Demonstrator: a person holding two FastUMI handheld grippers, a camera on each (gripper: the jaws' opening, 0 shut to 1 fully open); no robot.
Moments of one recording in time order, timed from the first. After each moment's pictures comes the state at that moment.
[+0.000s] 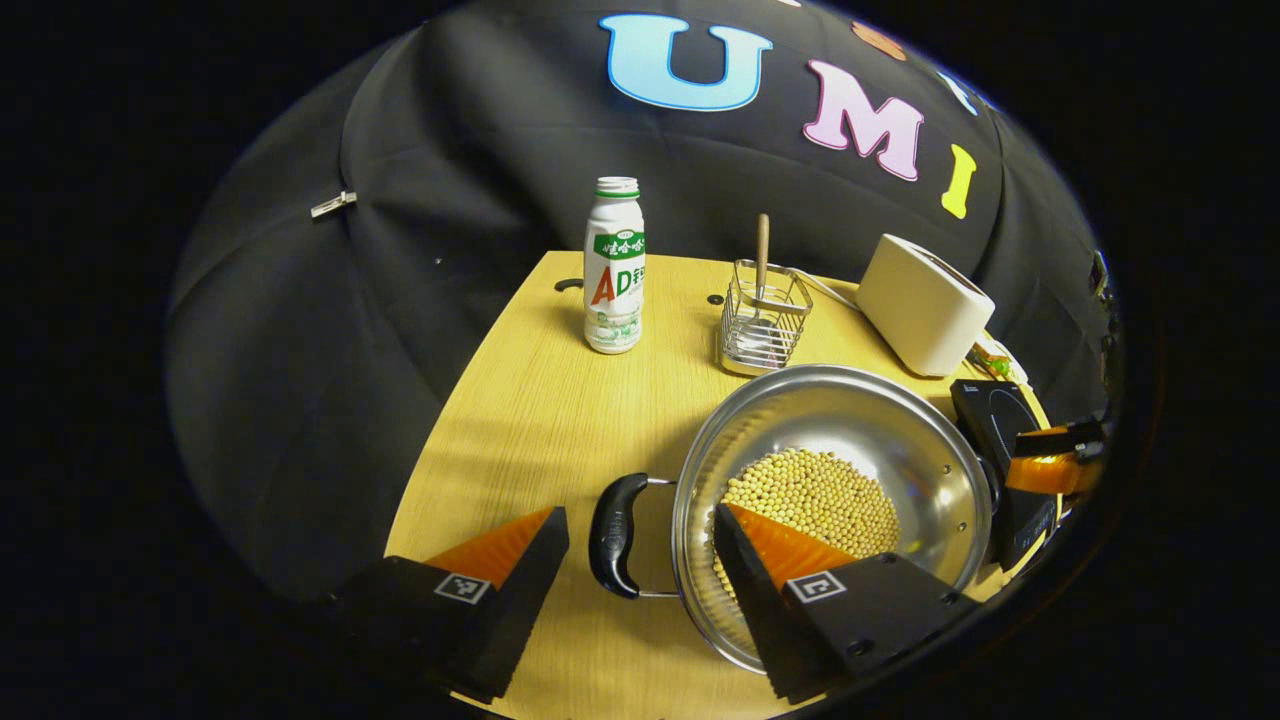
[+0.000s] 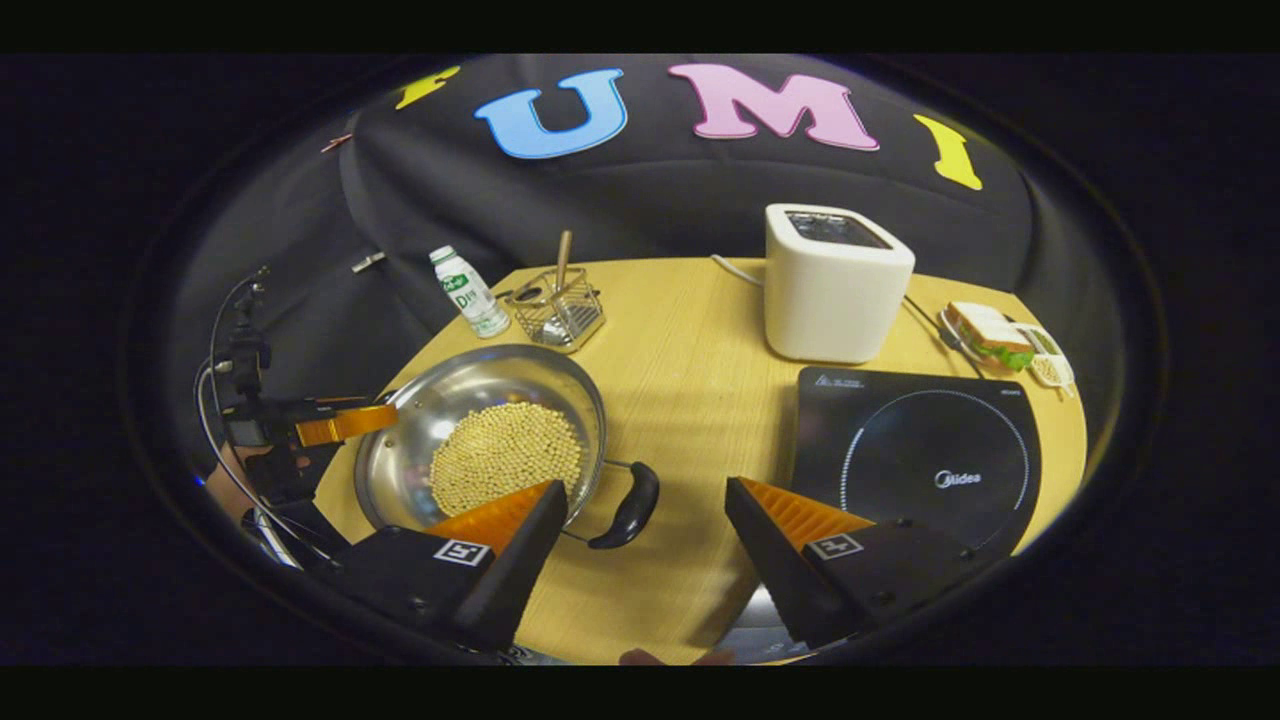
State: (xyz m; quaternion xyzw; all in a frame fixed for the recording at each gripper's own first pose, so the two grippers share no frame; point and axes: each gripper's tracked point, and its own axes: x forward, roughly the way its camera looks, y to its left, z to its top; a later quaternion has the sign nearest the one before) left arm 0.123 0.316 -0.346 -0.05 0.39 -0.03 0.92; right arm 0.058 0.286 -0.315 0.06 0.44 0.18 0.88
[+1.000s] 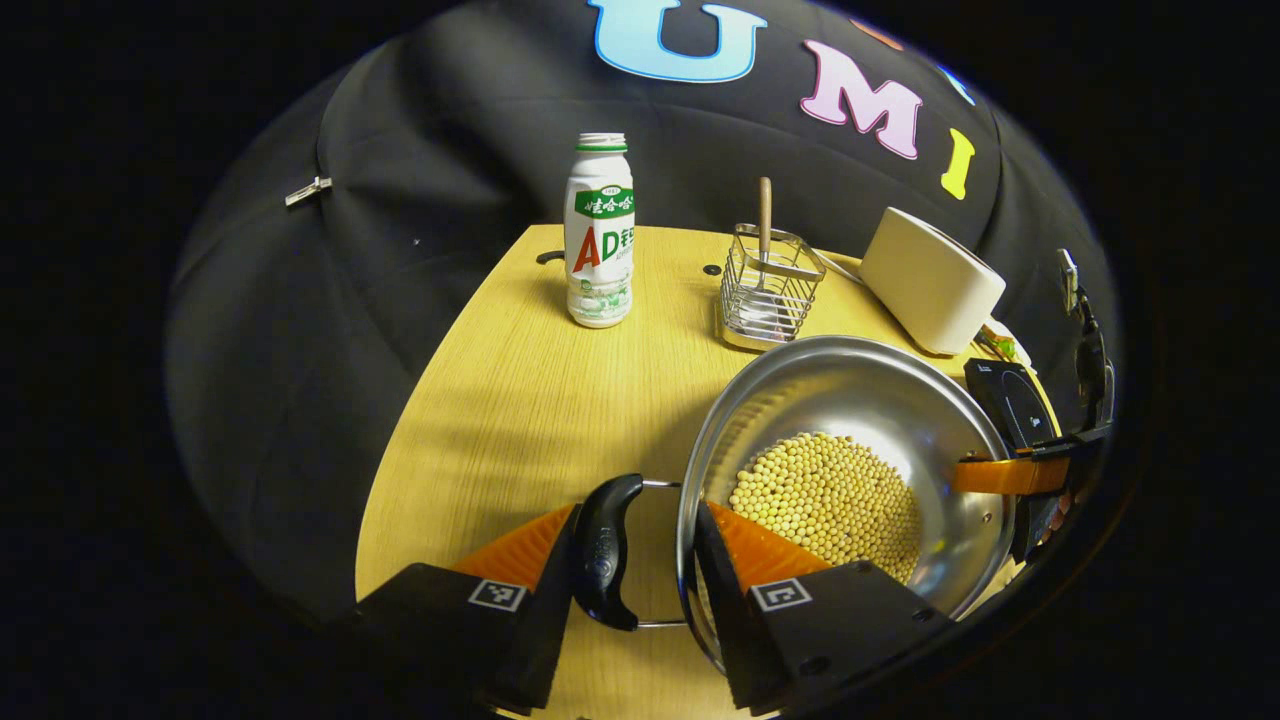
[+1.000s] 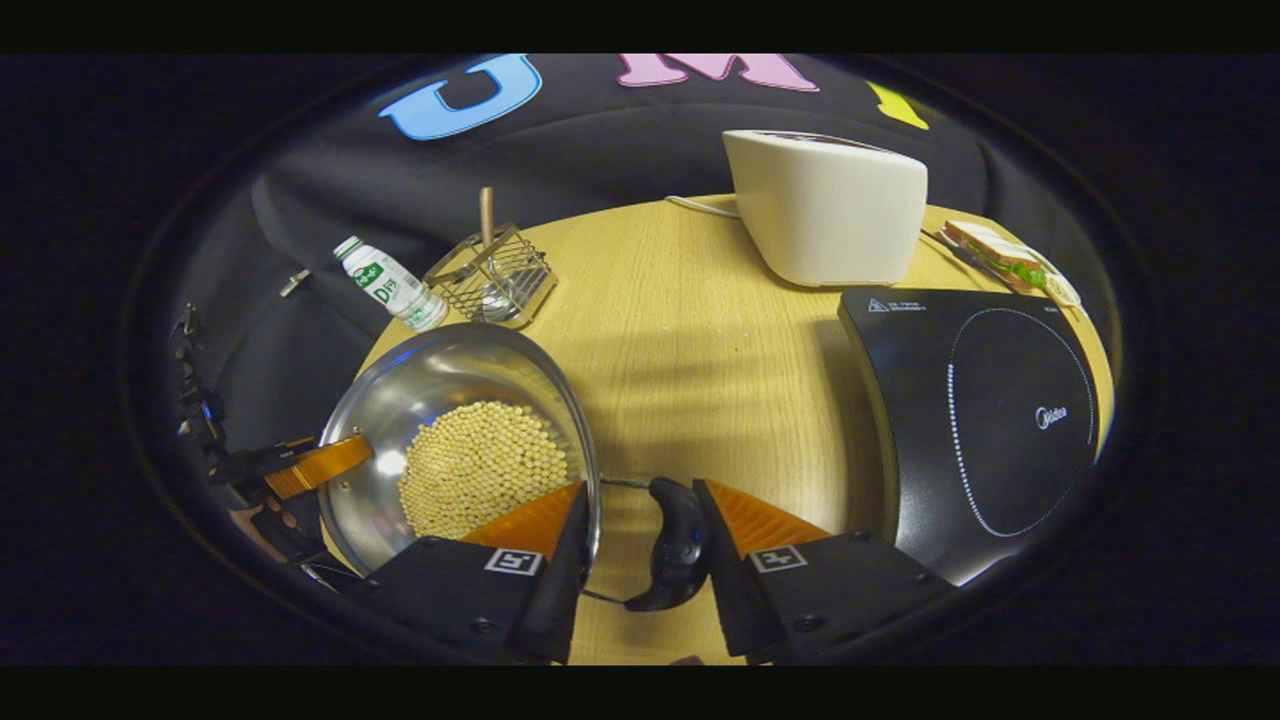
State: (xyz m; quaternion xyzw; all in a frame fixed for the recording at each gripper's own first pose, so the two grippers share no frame) left arm 0.133 0.309 -0.375 -0.05 0.41 -0.05 0.91; right arm 0.080 0.315 -0.379 0.12 0.50 0.10 0.85
